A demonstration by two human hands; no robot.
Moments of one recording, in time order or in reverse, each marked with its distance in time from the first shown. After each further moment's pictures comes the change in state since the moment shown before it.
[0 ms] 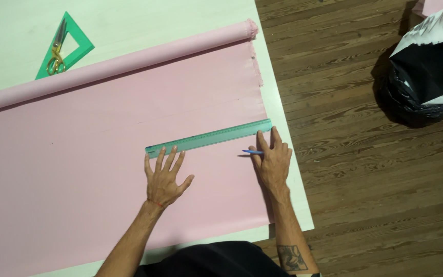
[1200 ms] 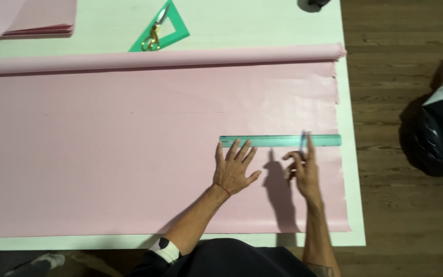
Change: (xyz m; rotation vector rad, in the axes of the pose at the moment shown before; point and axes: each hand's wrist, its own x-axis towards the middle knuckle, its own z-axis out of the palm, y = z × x) left_hand -0.004 -0.014 0.004 -0.002 -0.077 0.032; right_hand -0.001 -0.131 -0.007 0.935 -0.318 0.355
